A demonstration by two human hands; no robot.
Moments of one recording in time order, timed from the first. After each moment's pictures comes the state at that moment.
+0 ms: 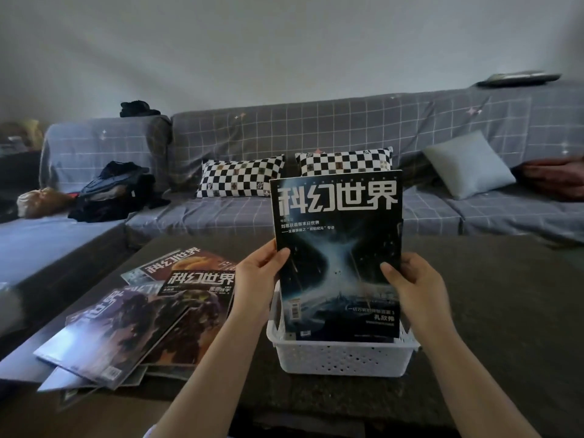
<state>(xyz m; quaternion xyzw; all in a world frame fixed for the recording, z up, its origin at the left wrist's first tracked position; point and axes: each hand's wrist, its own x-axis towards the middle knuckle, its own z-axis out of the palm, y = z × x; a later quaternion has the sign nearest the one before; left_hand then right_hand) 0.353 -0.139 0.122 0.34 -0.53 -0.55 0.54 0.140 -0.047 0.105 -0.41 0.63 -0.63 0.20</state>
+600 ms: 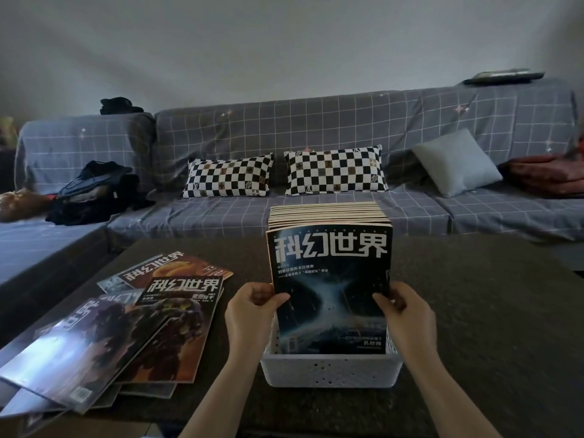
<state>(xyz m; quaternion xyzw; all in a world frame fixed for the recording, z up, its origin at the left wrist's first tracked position) 0.338 -0.143 0.065 0.53 -0.57 -0.36 0.51 0.124 -0.059 0.054 -0.41 0.73 -0.53 0.10</state>
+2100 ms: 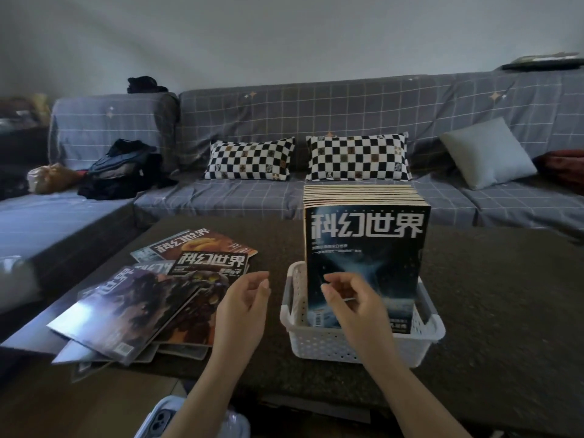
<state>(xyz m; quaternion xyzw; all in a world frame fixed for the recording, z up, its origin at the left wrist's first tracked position) 0.406 -0.110 0.068 0.53 -0.65 -0.29 0.47 0.232 -0.055 0.068 -0.53 0.59 -0.57 0.22</state>
